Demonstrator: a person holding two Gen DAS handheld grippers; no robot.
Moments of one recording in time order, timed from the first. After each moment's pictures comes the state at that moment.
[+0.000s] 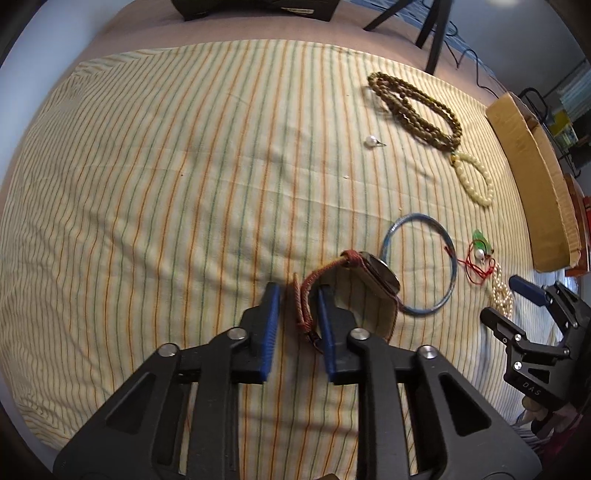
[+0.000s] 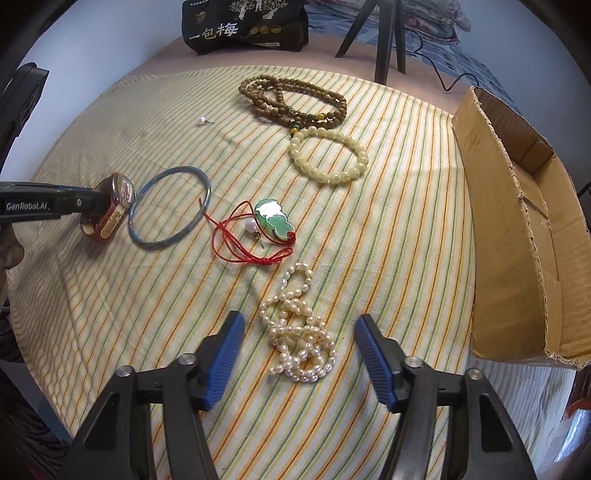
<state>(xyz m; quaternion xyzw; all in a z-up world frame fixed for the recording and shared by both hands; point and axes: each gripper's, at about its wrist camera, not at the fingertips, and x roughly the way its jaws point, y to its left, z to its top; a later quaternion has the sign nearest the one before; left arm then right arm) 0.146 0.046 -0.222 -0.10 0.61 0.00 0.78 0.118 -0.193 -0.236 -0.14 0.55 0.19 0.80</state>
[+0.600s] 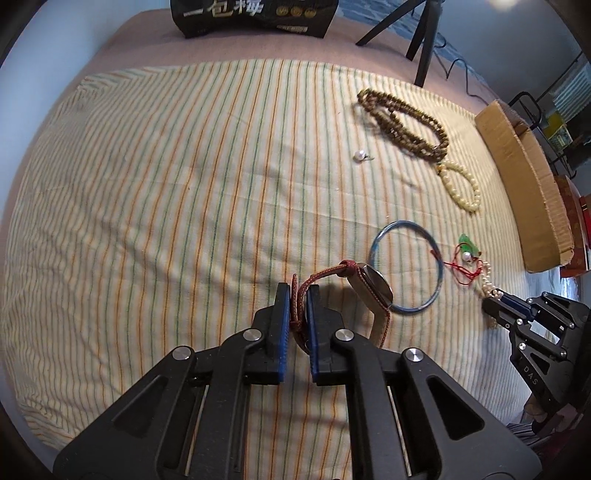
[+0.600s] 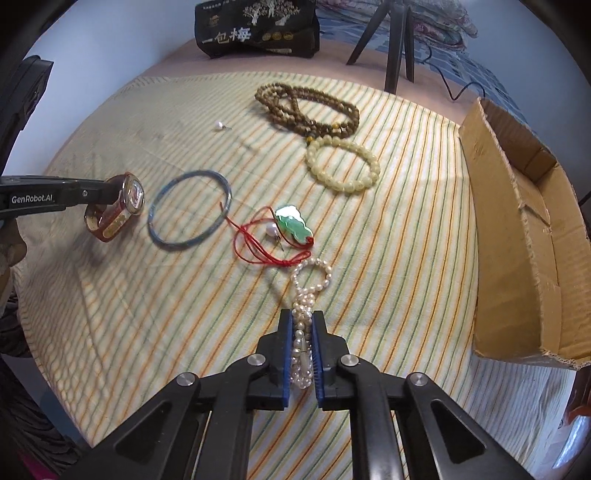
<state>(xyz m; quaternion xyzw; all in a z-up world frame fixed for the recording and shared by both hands) 0.129 0.053 -0.200 -0.10 0.59 -0.01 0.80 0.108 -0.188 -0.223 -0.14 0.54 0.21 0.80</state>
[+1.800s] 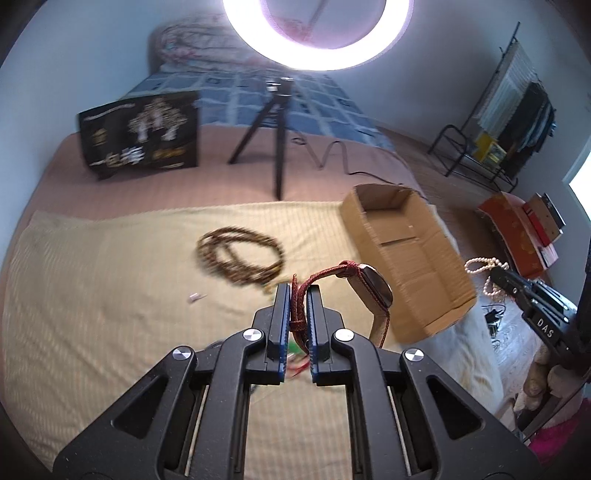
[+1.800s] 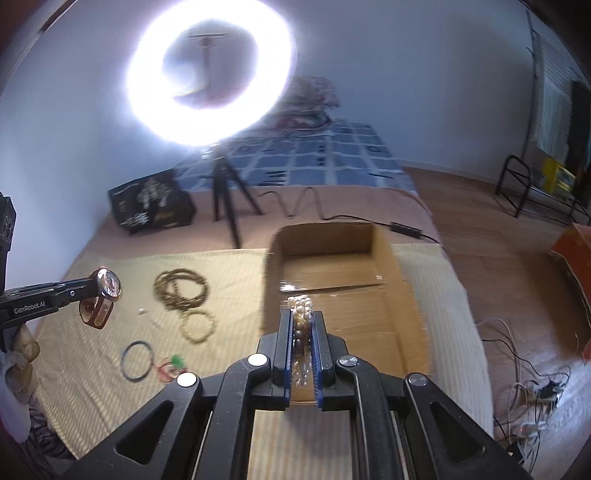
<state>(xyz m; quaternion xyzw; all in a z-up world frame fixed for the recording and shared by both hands) 0.163 -0.067 -0.075 -0.09 0.45 -0.12 0.88 0.120 -0.348 -0.077 0.00 0.38 0.07 0.92</state>
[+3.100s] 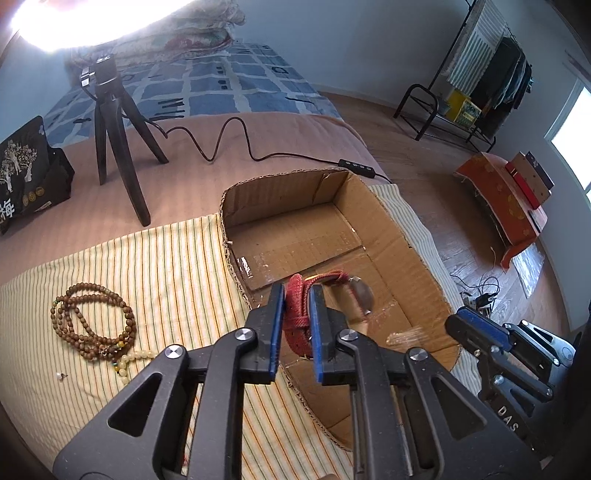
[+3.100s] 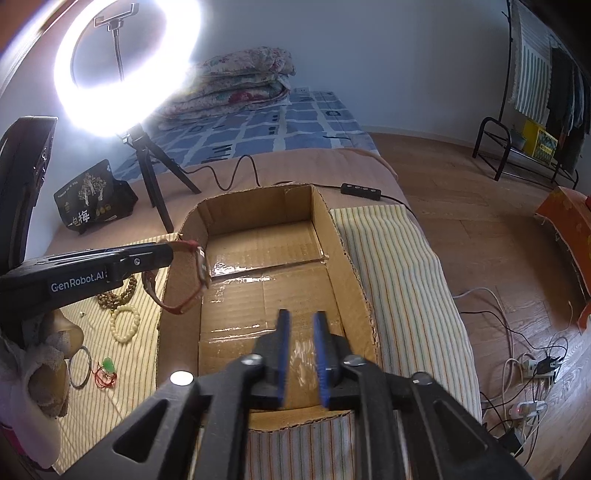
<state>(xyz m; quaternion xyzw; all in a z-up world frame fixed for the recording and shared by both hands) 0.260 -0.231 -0.121 -0.05 0.48 -0.19 0.86 0.164 -0.411 -0.126 0.03 0.43 0.02 0.90</state>
